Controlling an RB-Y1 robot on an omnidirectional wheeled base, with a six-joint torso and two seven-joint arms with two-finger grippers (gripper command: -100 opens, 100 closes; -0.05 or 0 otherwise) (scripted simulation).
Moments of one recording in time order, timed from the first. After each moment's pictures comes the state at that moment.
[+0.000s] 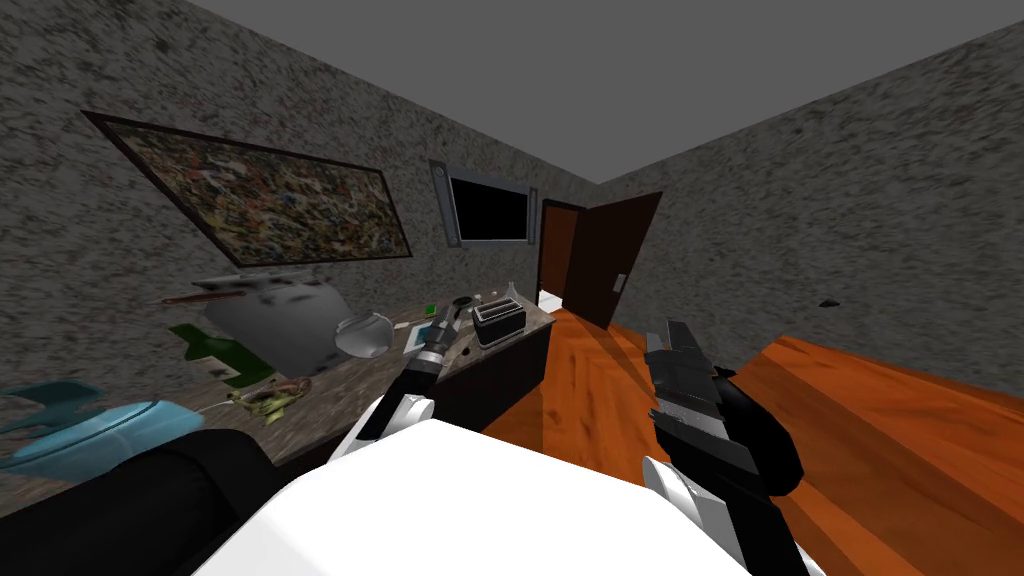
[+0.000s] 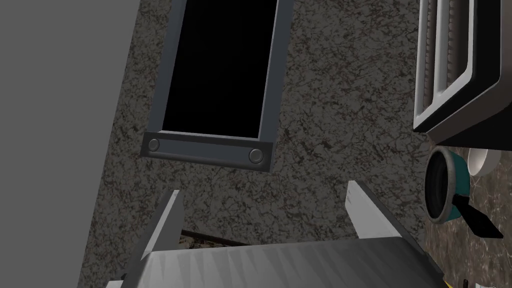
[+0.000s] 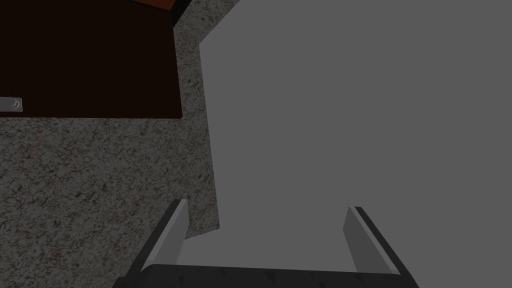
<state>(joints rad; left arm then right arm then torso) 0.54 0.15 0.04 -2.33 0.09 -0.13 0.08 0.54 0.05 -0.07 -2.32 0.03 -0.40 0.13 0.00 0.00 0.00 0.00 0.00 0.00</state>
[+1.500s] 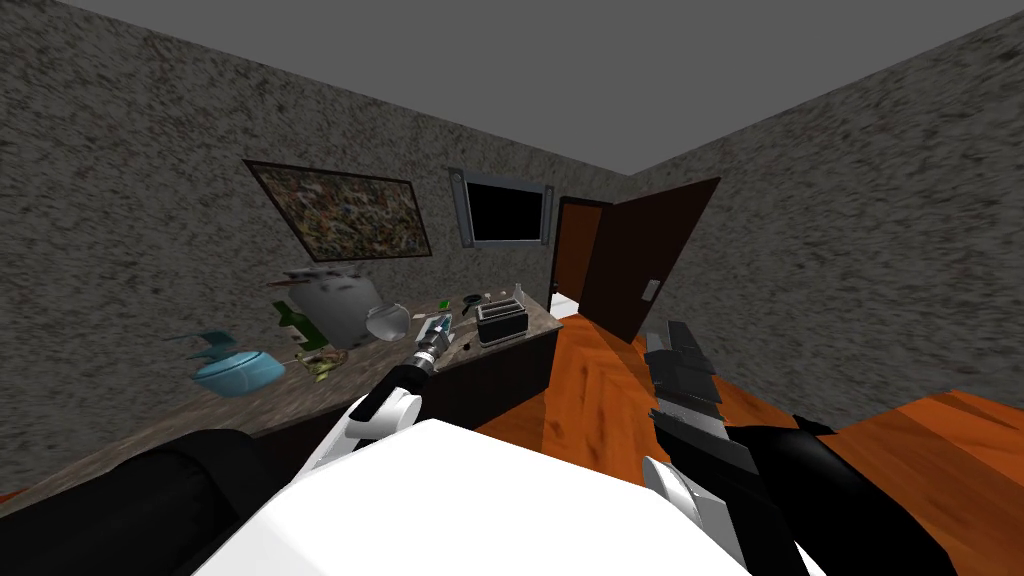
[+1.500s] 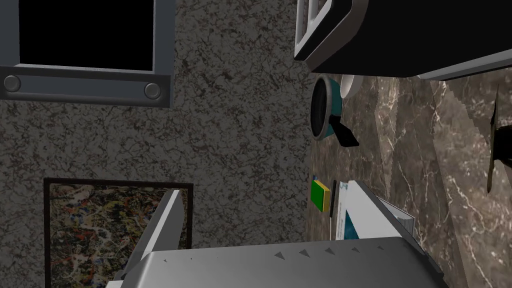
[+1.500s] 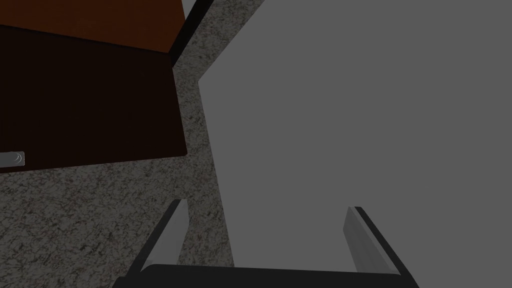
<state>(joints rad) 0.54 0.18 0.16 -2.35 0.18 0.25 0.19 0.54 0.05 -0.07 -2.32 0.03 -0.40 0.13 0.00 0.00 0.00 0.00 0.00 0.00</state>
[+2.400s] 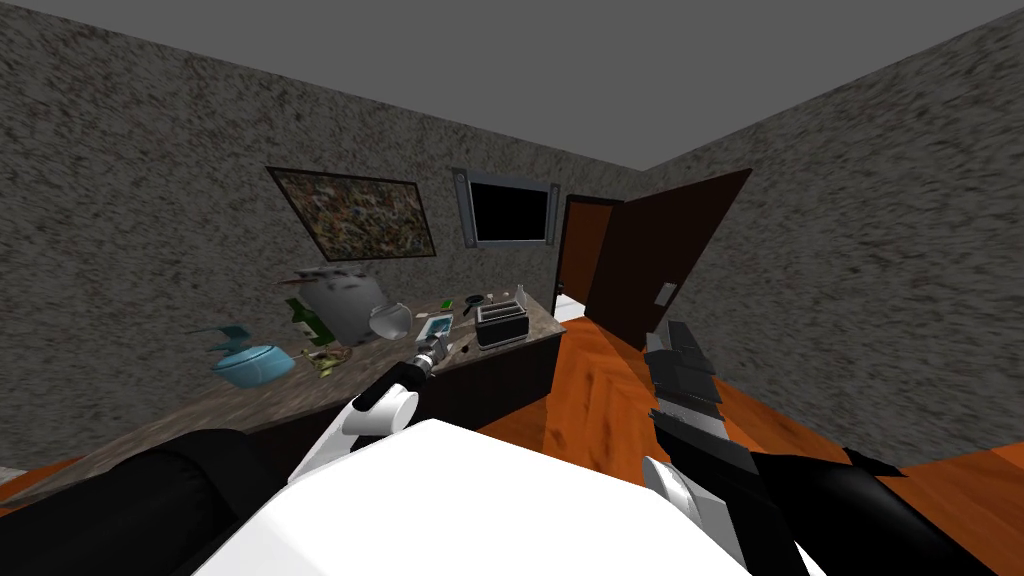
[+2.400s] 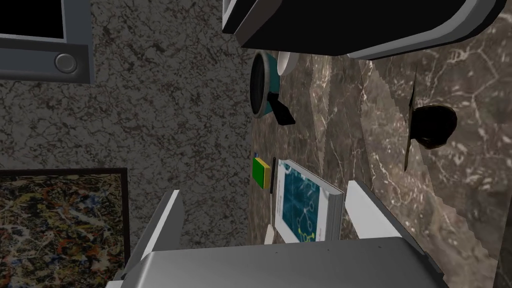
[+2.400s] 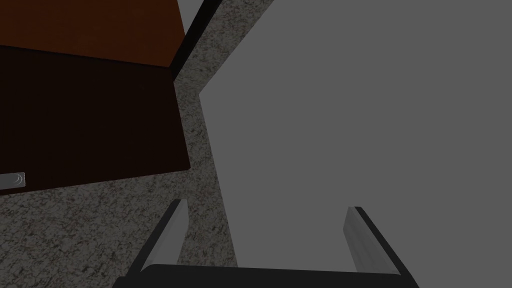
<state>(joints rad) 0.52 0.19 0.21 -2.33 0.26 0.47 0.20 0.54 0.05 -0.07 -2.32 0.03 -0.40 0.13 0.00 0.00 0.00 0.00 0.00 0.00</state>
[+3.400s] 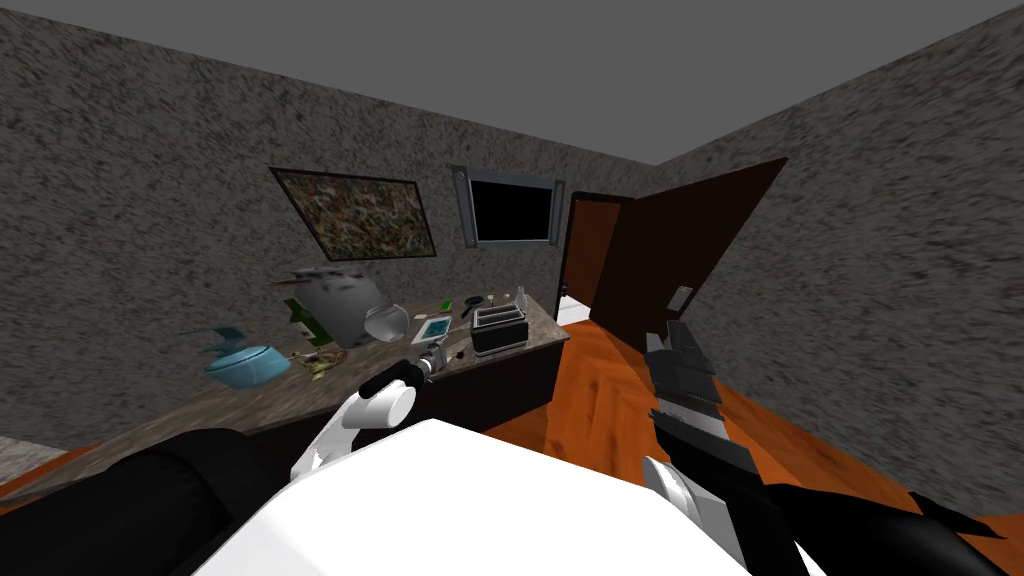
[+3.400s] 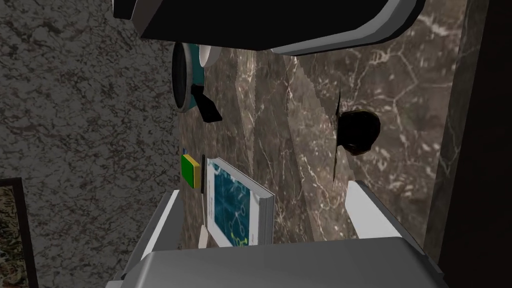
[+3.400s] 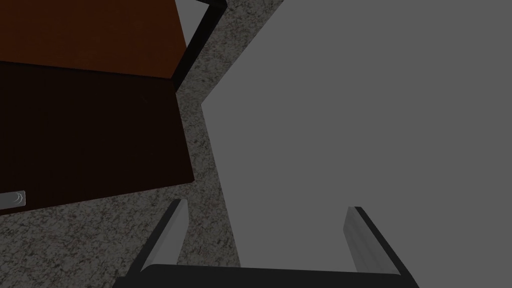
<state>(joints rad) 0.49 0.21 0.26 -2.29 0.36 0.72 0.18 0.54 0.05 -0.07 -2.32 0.03 -0.40 0.13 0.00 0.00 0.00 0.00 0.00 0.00</state>
